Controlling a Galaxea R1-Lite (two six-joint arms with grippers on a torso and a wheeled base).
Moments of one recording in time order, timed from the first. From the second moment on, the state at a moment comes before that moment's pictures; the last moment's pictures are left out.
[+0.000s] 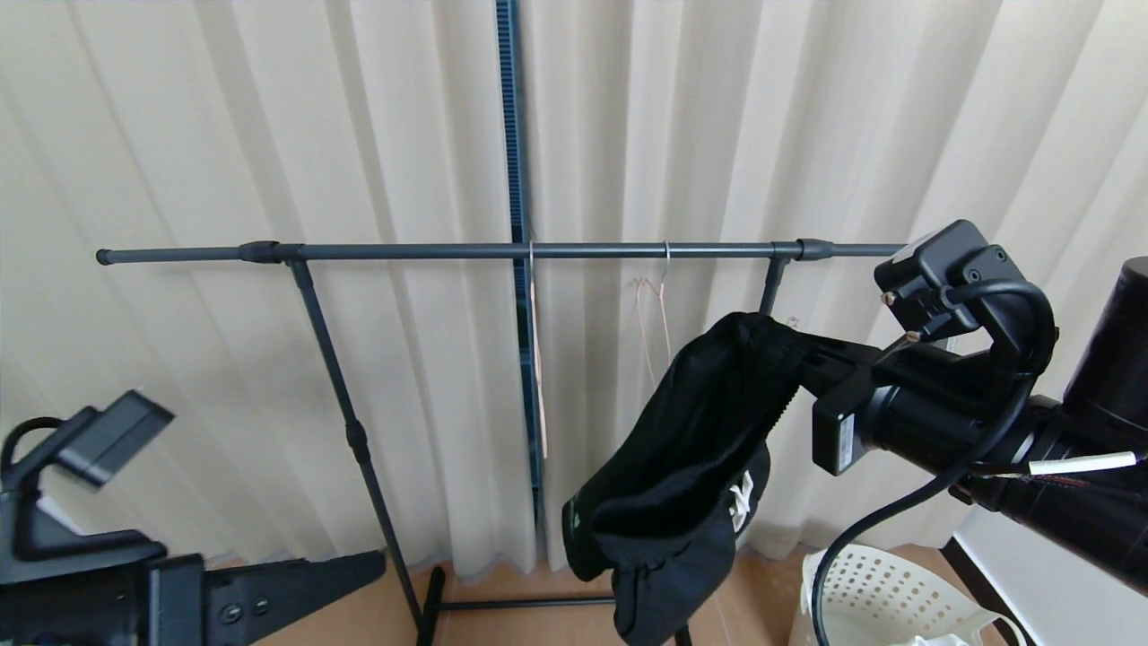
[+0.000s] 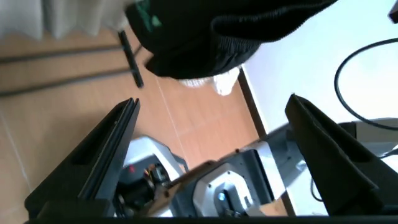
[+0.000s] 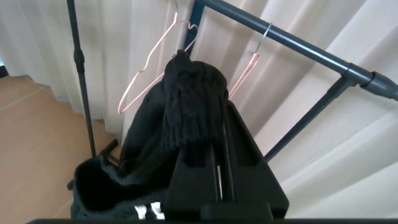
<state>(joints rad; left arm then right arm) -0.45 1.09 -0.56 0.03 -0.32 -0.52 0.71 1.45 -0.66 -0.66 -0.24 -0.19</state>
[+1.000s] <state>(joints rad) -0.78 1.79 -0.68 -0.33 -0.21 -0.60 0.83 1.47 -0.67 -0.66 -0.24 -0.05</state>
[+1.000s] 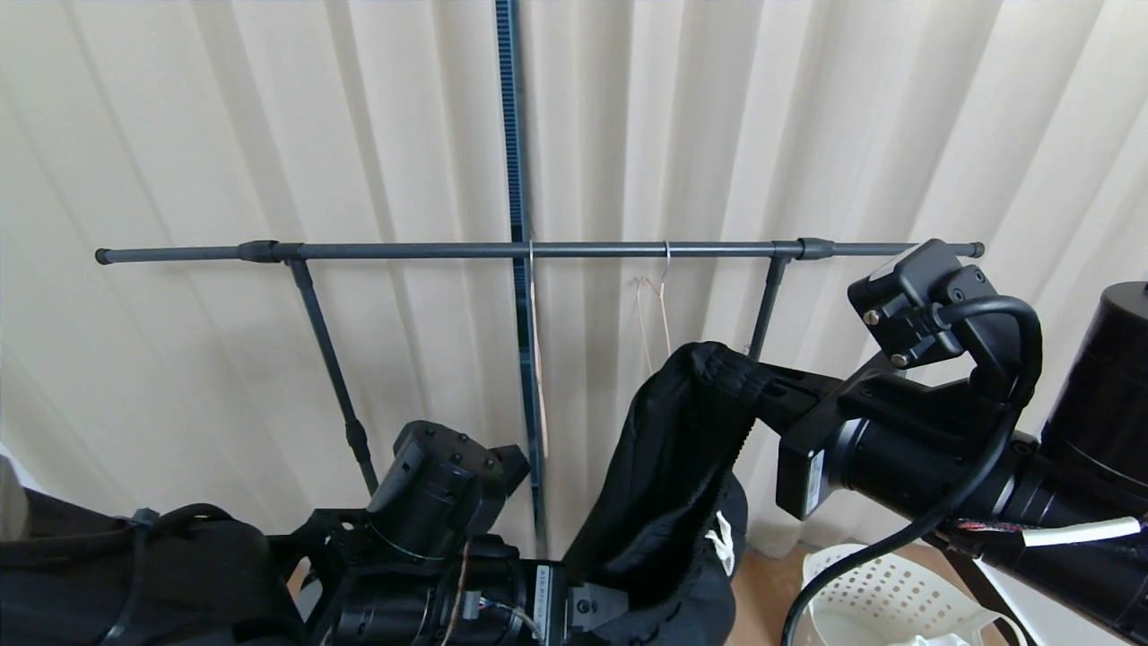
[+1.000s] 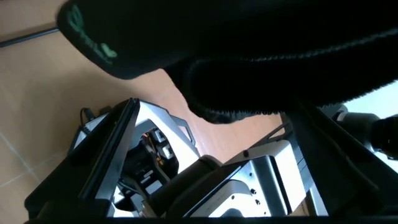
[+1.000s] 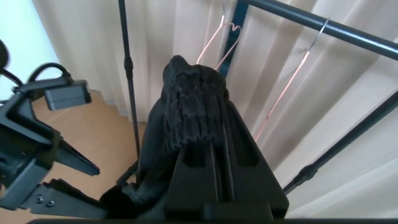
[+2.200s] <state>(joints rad) -0.81 1.95 -0.79 -0.34 -0.16 -0.65 0.84 1.45 -0.70 -0.66 -0.24 -0.05</state>
